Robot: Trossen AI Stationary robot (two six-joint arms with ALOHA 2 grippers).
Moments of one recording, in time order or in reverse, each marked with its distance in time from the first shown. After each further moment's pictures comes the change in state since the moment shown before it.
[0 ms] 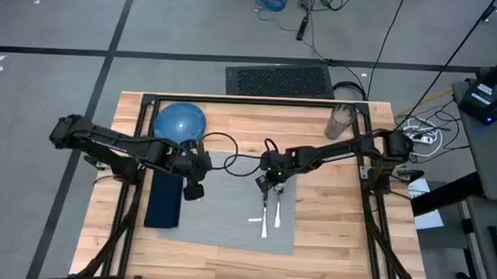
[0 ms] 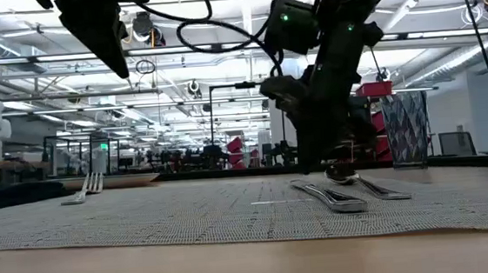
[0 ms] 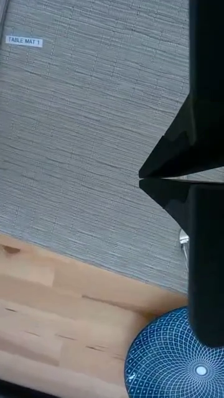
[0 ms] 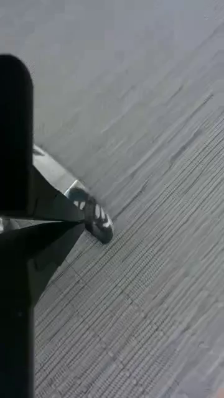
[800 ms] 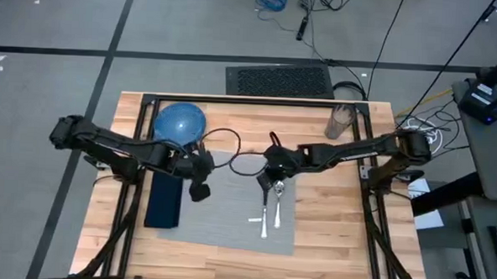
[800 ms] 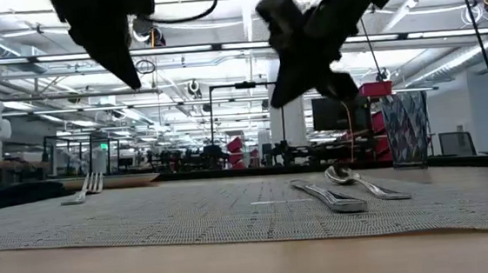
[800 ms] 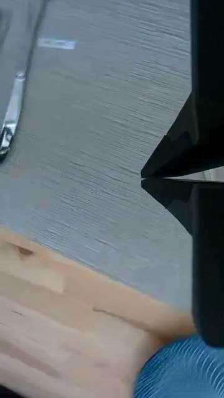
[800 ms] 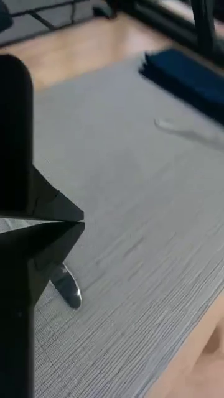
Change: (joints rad) left arm 0.018 0.000 -0.112 0.184 -0.042 -0.191; right arm 0.054 -0.212 0.000 0.073 0.033 -0.074
